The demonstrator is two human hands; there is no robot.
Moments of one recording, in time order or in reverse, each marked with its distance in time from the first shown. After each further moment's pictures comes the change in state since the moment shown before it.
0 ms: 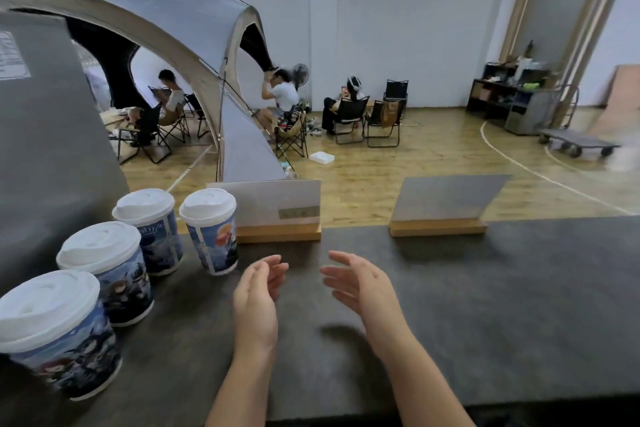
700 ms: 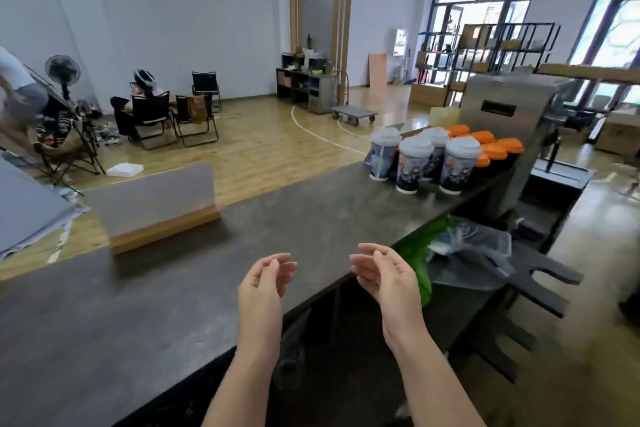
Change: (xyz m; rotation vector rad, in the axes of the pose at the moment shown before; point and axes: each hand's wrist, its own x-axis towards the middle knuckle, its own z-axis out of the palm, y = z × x) left_hand -0.254 -0.059 0.283 0.121 -0.659 -0.179; right_hand -0.180 -0.052 -0.367 0.078 0.823 -0.199
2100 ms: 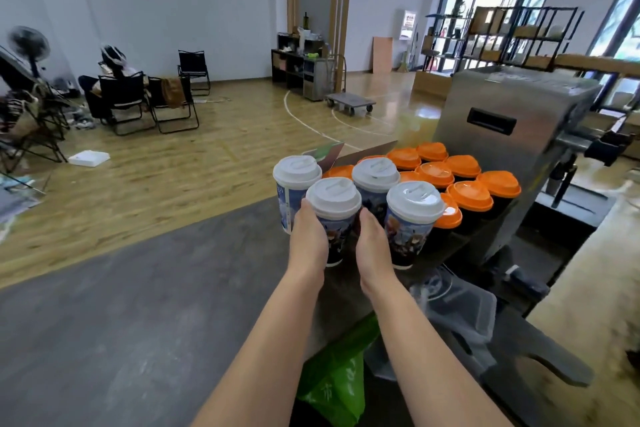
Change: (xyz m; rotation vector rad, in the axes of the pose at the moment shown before) left_hand 0.229 -0.034 0.423 -0.147 -0.120 -0.194; right_hand 0.415 -0.016 -0.131 -0.073 -0.091 -0.086
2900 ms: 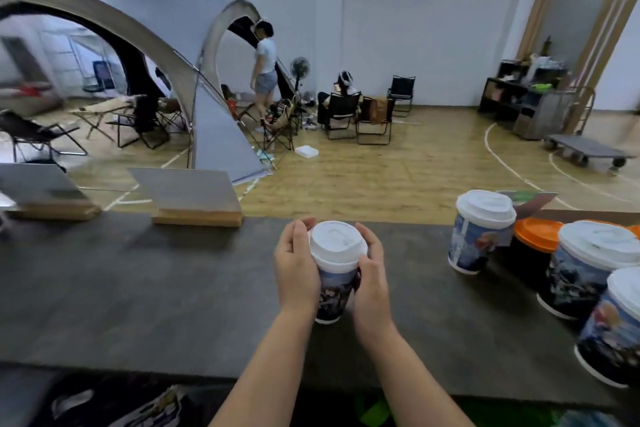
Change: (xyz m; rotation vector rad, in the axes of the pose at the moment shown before) left_hand -0.087 0.036 -0.176 -0.029 0.795 0.519; right_hand -0.117 0.014 0.149 0.414 -0.718 0.011
